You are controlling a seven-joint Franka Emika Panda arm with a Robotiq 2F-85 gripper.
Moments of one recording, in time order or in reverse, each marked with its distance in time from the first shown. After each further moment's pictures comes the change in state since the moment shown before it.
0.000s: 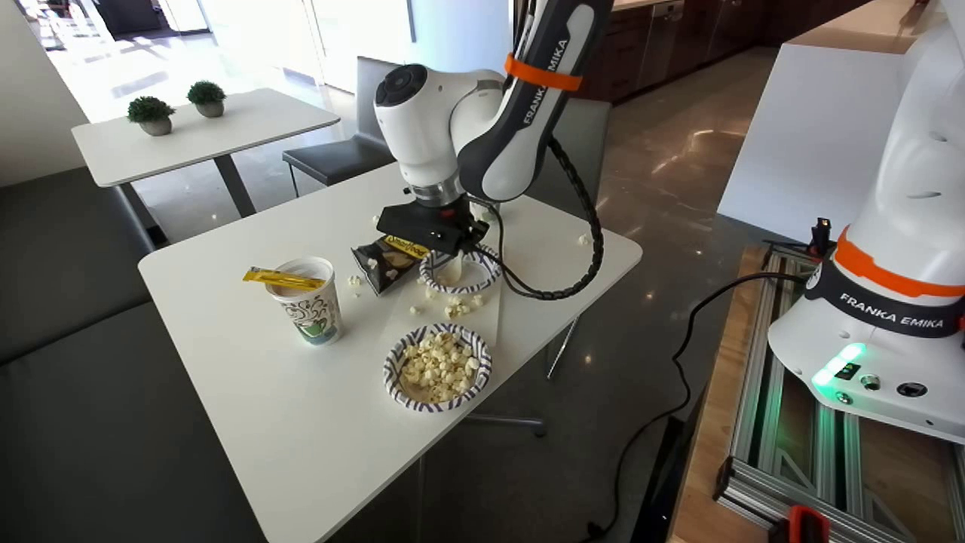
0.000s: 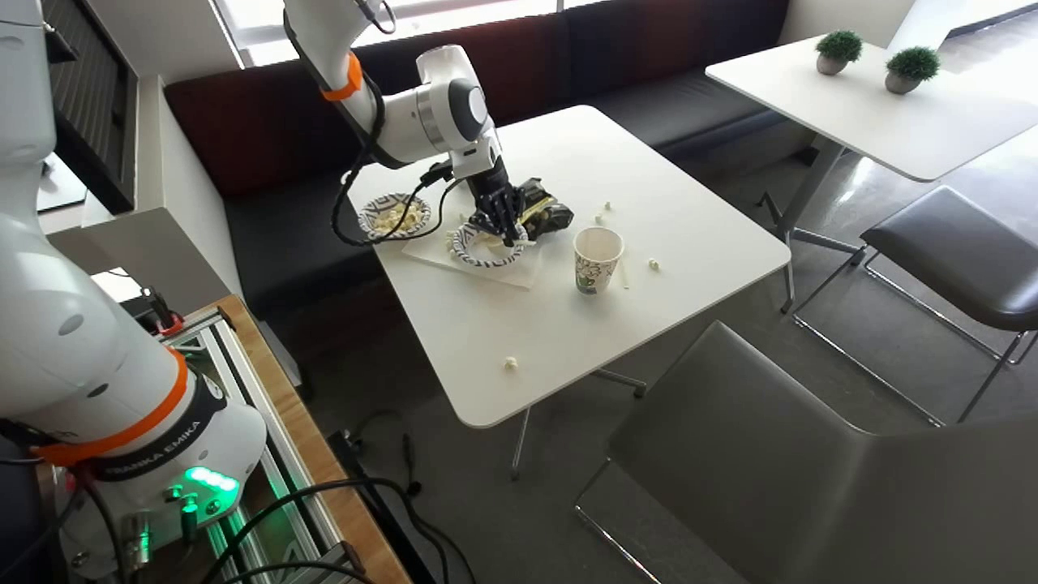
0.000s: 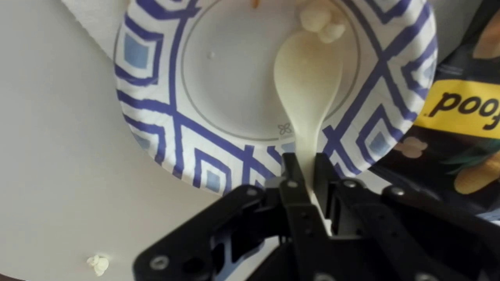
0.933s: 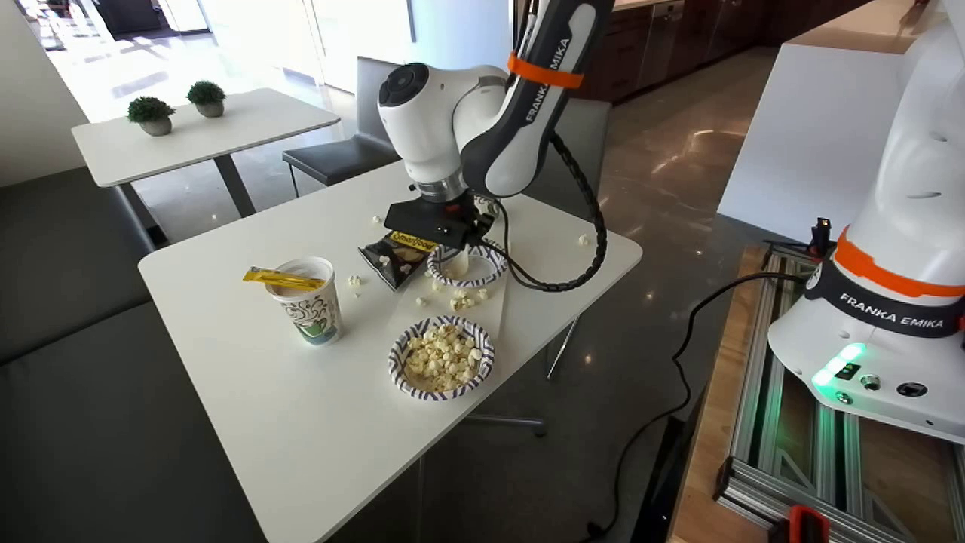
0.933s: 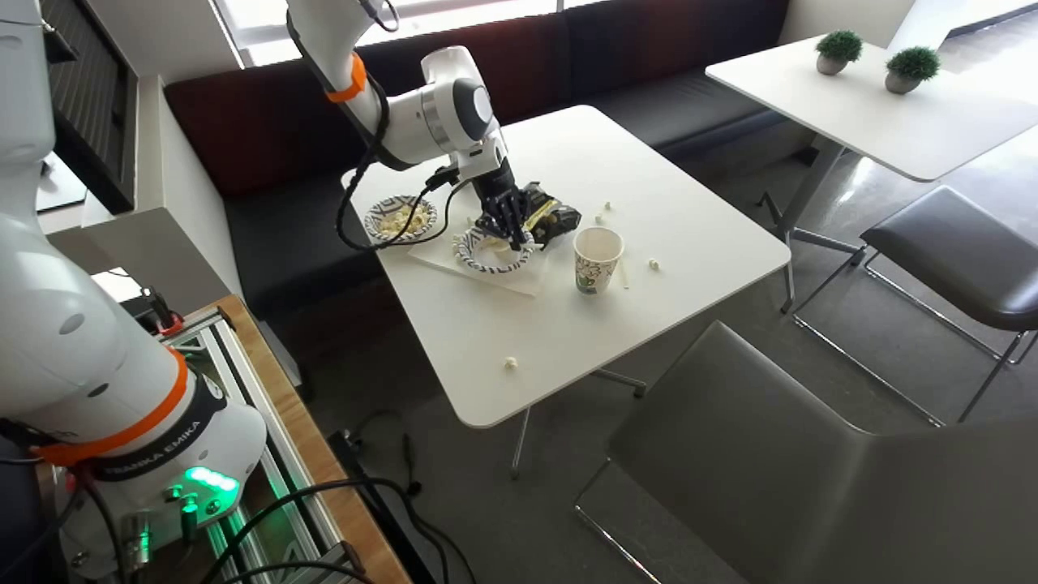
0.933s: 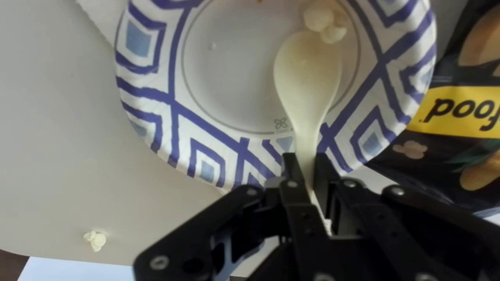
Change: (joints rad) arm 0.006 -0.003 -0.027 0.003 -0.027 -0.027 -0.013
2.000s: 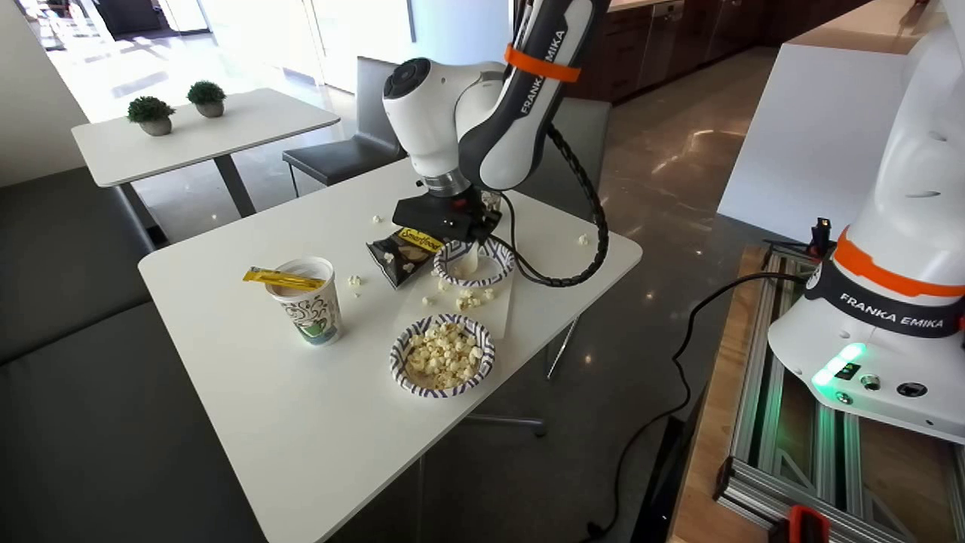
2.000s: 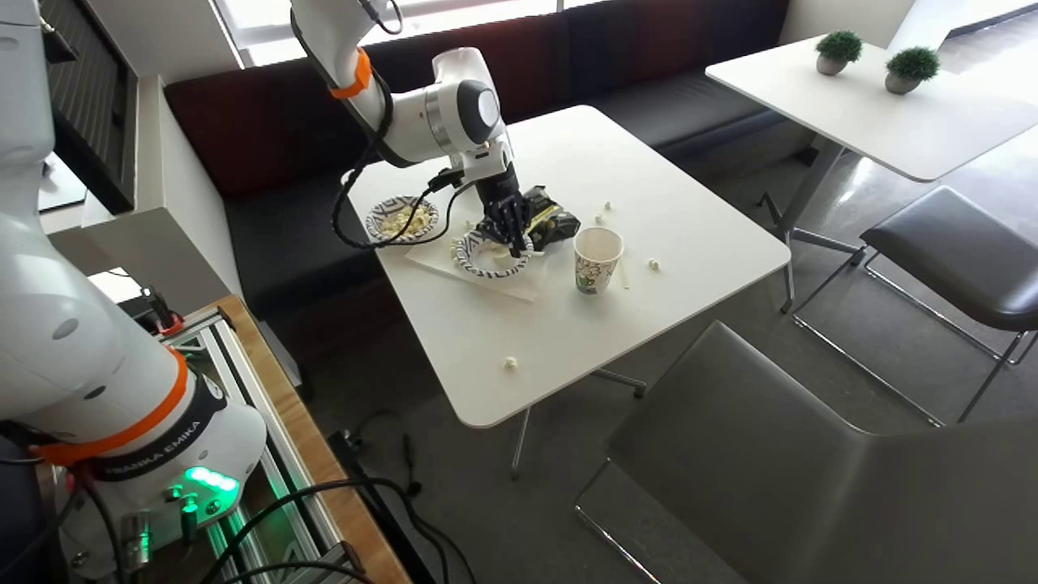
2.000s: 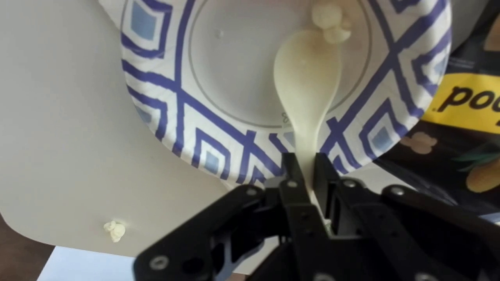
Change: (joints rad) arm -0.033 -0.008 0.013 -0.004 0.071 -0.041 -0.077
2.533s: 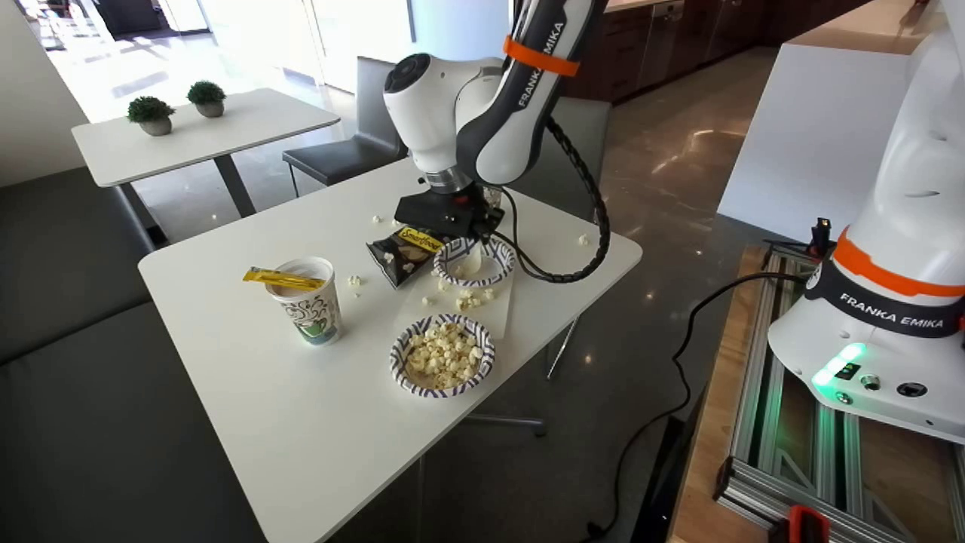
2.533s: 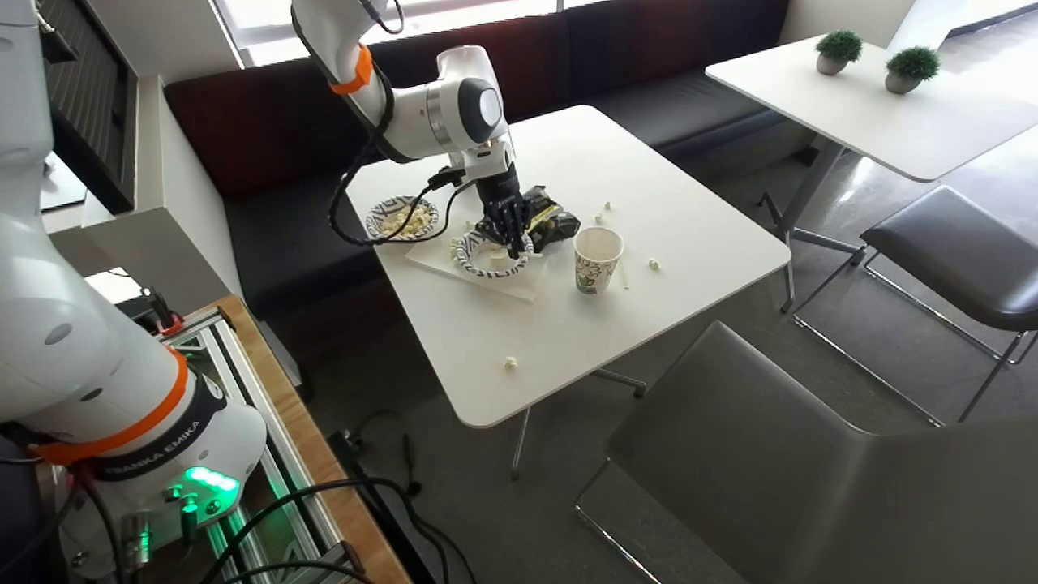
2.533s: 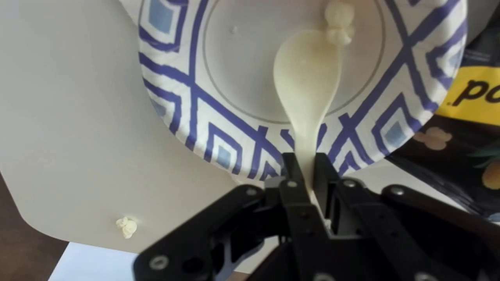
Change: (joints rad) arm -0.035 -0.010 0.030 -0.001 0.030 -0.031 -0.031
